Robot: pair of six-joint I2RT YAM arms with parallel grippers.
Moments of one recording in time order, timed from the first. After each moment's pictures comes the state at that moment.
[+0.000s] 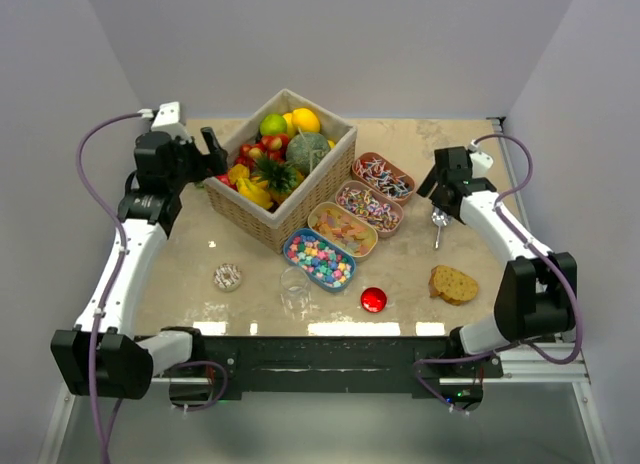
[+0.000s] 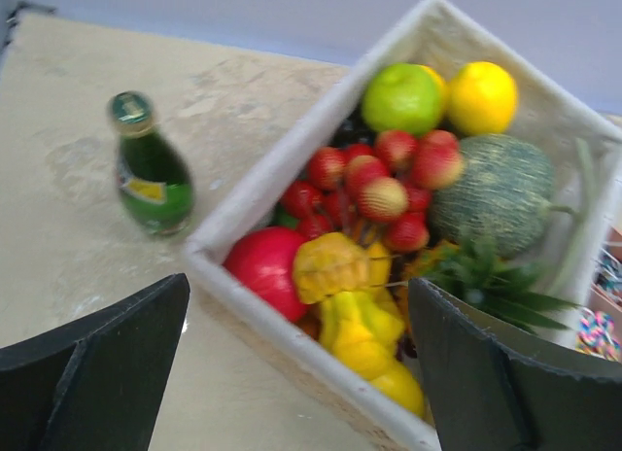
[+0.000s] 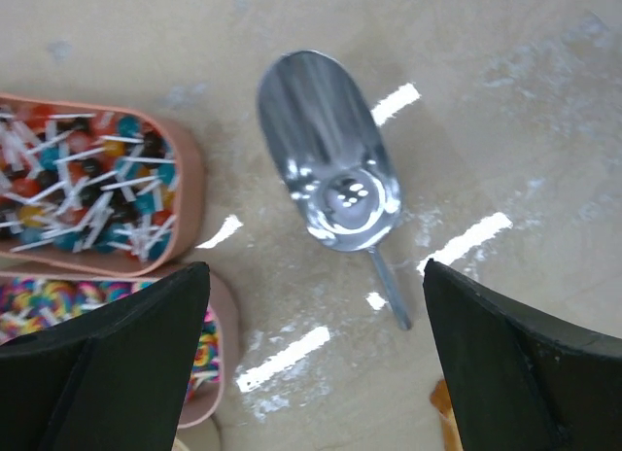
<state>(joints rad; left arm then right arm) -0.03 1.17 1.10 -0.28 0.02 -0.26 0.15 1.48 1.11 -0.53 0.44 0.70</state>
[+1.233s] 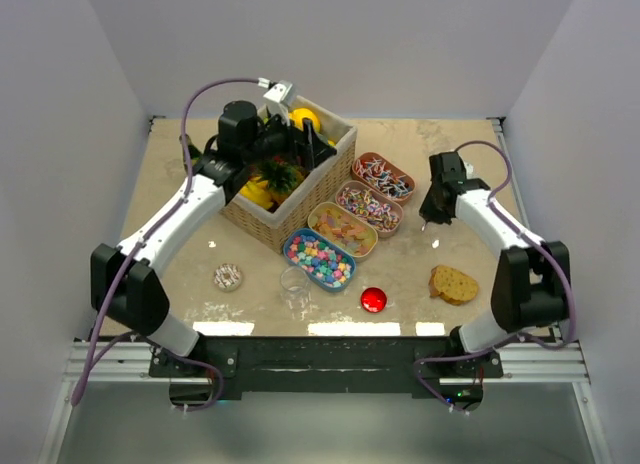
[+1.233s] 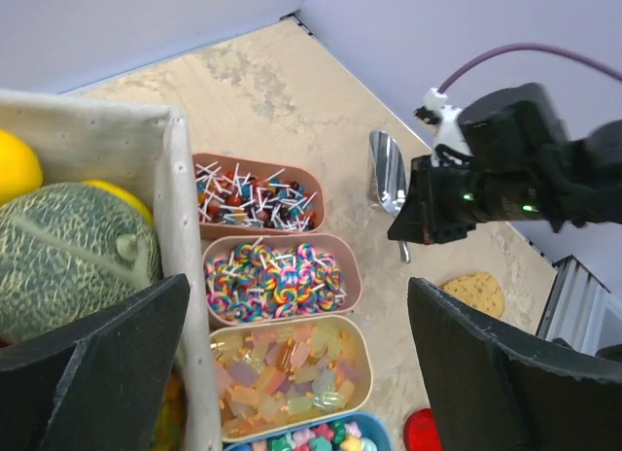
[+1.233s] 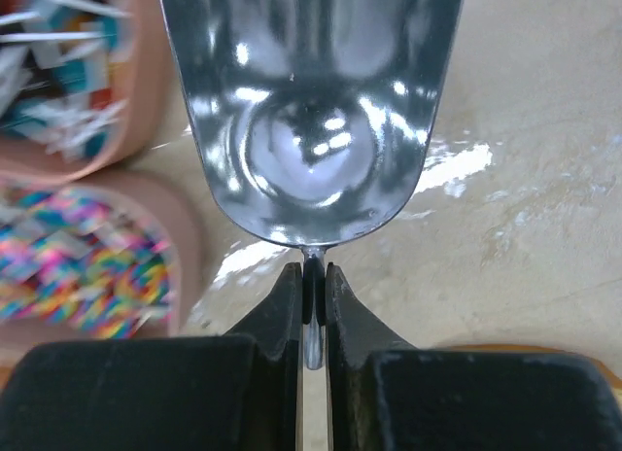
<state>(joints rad) -0.43 1.51 1.34 -0.02 0.49 -0.30 0.15 1.60 1.07 -0.58 0.27 0.59</state>
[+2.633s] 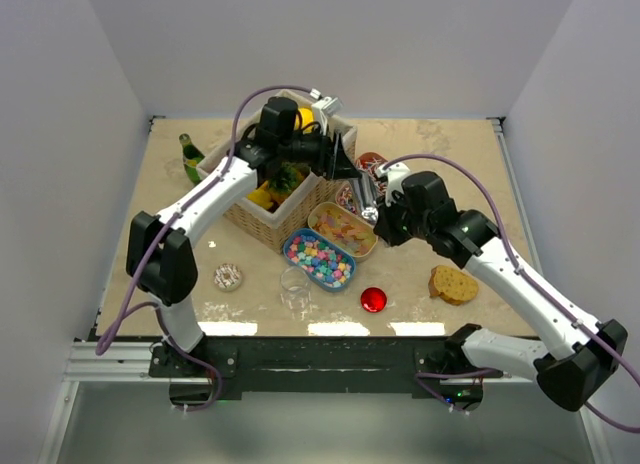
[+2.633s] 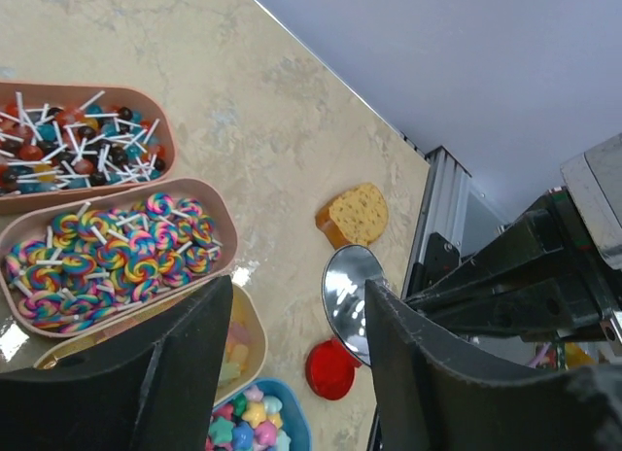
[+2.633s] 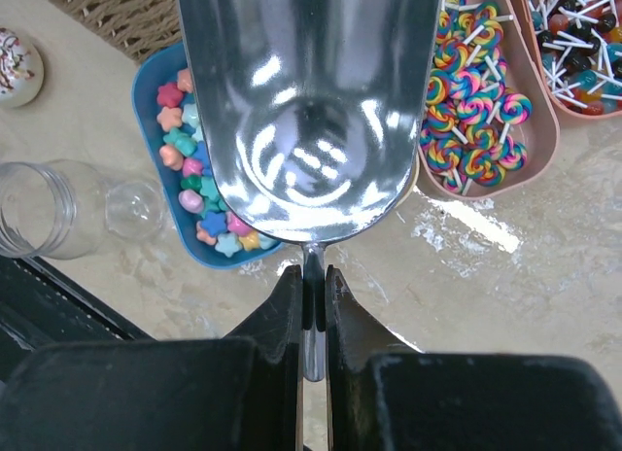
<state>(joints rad) -0.52 1.79 1.61 -0.21 0.78 -0.35 0.62 1.12 1.10 -0.69 -0.02 0.13</state>
